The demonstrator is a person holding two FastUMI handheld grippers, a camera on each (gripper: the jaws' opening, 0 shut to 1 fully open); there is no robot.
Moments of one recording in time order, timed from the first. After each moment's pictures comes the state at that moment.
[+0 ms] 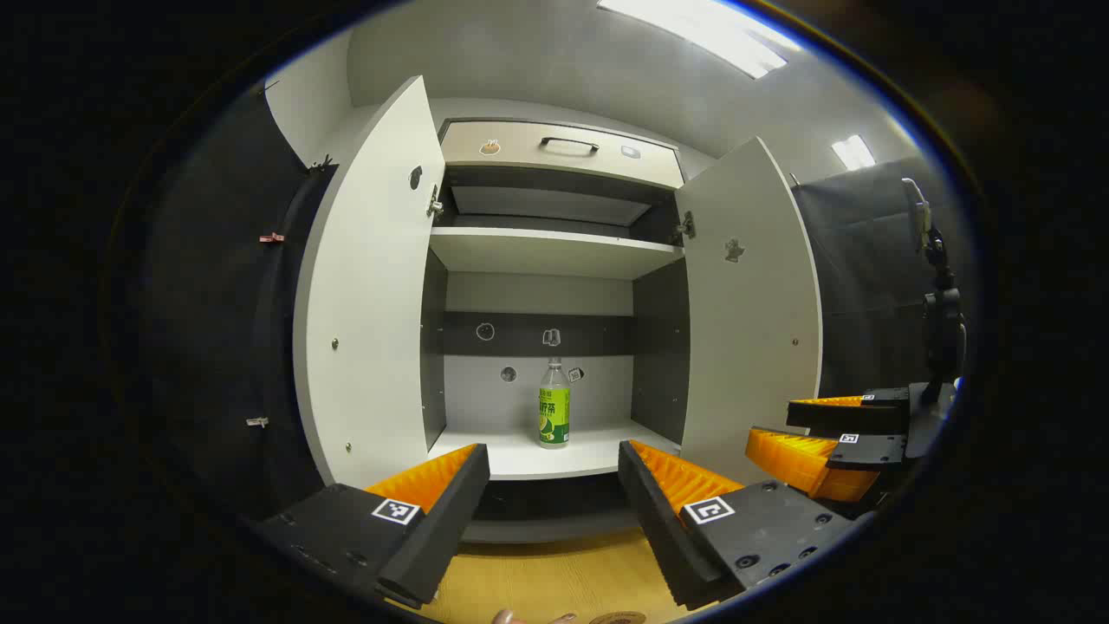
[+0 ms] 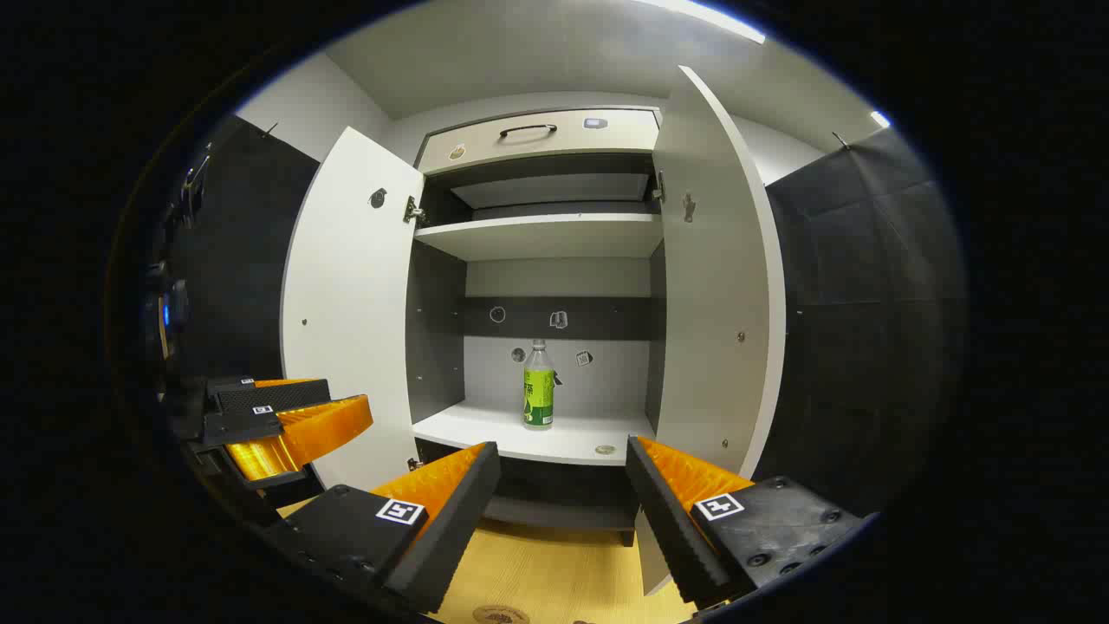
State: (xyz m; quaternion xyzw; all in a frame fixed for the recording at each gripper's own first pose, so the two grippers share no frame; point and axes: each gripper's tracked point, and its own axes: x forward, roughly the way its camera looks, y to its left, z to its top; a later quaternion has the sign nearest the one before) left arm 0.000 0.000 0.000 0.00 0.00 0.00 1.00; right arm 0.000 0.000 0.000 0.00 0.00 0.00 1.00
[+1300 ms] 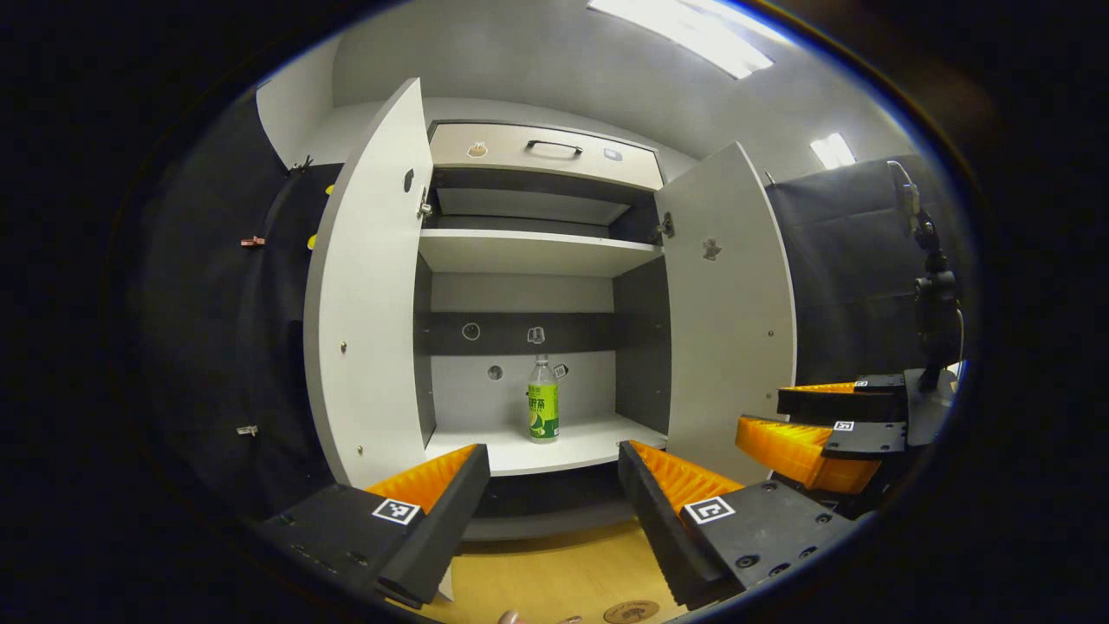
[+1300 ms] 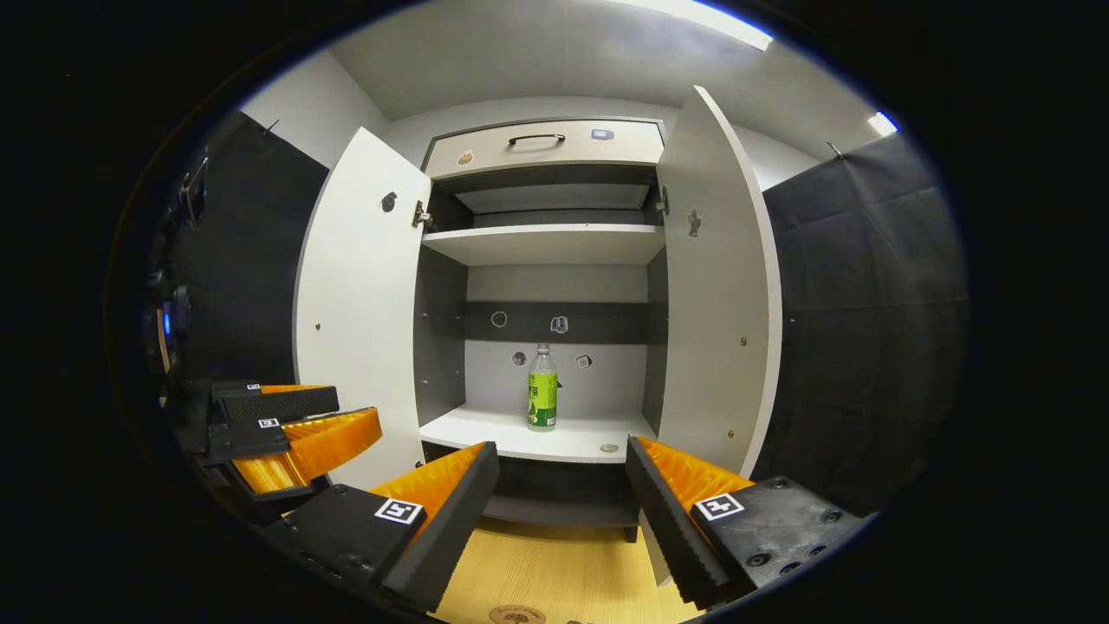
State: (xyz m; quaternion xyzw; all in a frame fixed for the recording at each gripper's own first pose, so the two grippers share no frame) left arm -0.020 0.005 0.002 0.00 0.00 -0.06 1.00; right arm -0.021 0.026 0.004 -0.01 -0.01 -0.03 1.00
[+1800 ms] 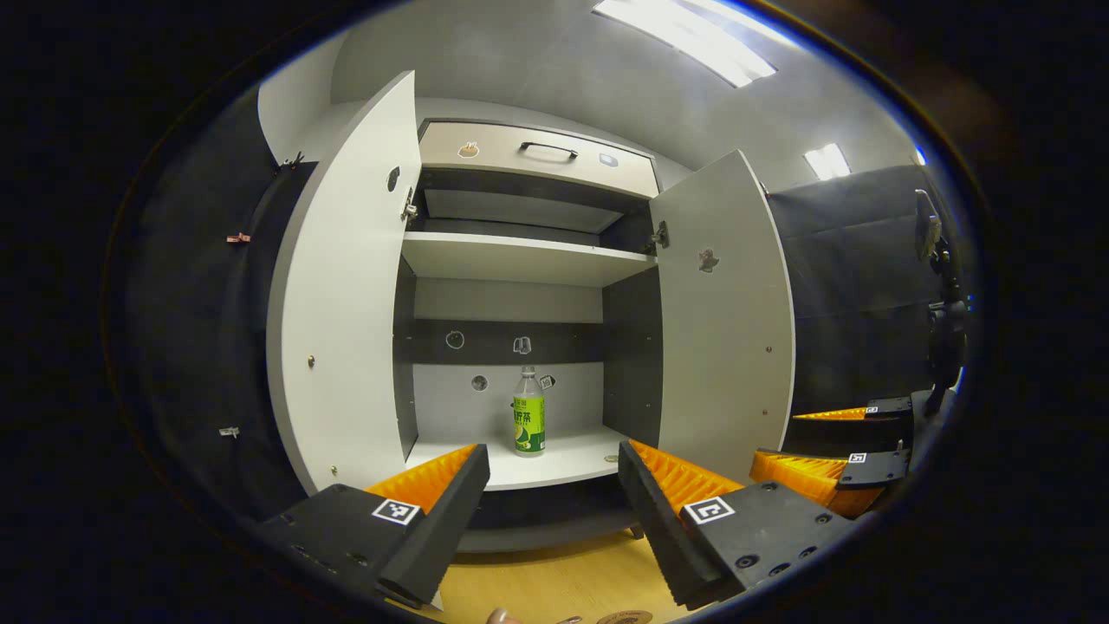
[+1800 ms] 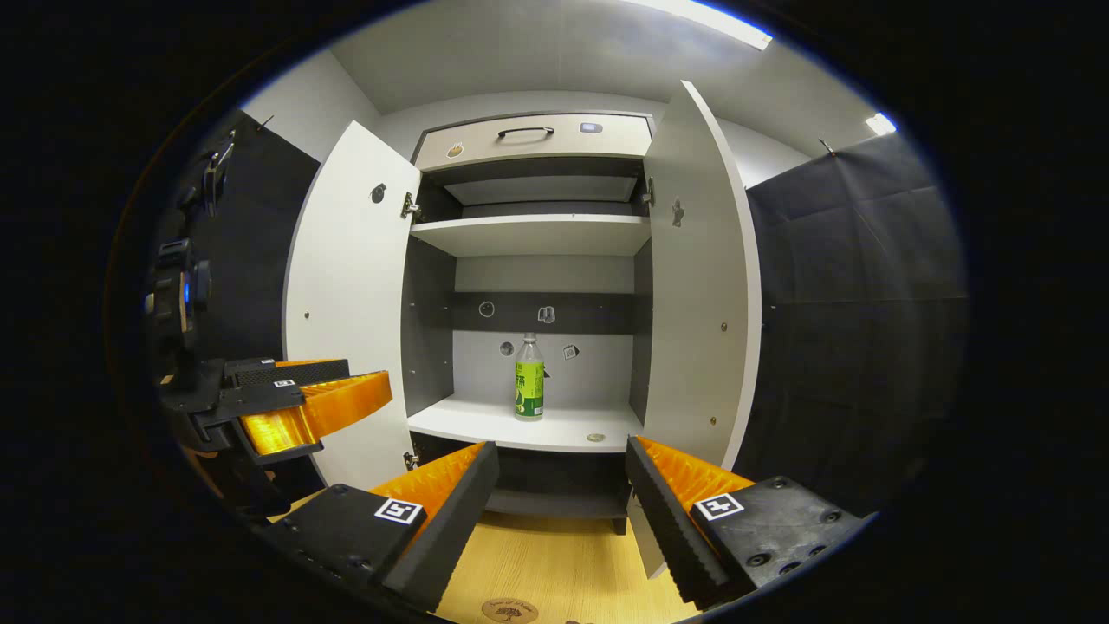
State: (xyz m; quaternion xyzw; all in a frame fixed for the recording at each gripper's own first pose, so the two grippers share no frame) left arm 0.018 0.004 0.011 -0.01 -0.01 -0.07 1.00; right arm -0.022 0.013 -0.004 -0.01 0.00 -0.03 1.00
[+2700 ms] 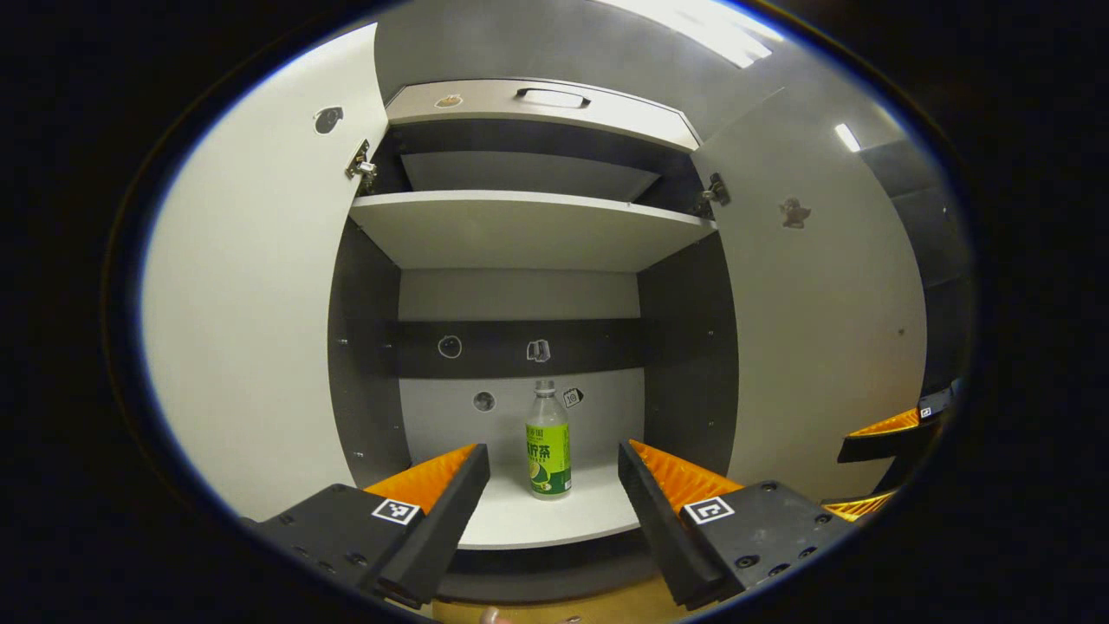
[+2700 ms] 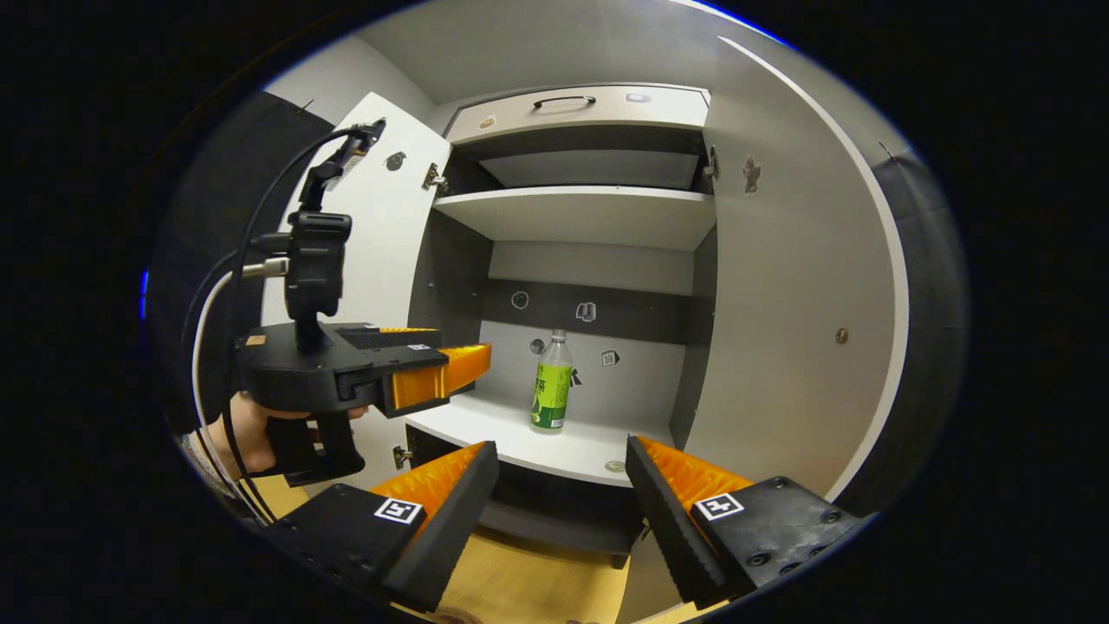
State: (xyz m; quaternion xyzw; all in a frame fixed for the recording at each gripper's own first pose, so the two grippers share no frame) left arm 0.197 0.000 0.000 0.03 -0.02 -0.03 1.00; right arm 0.082 -0.008 -0.025 -0.05 0.01 0.07 1.00
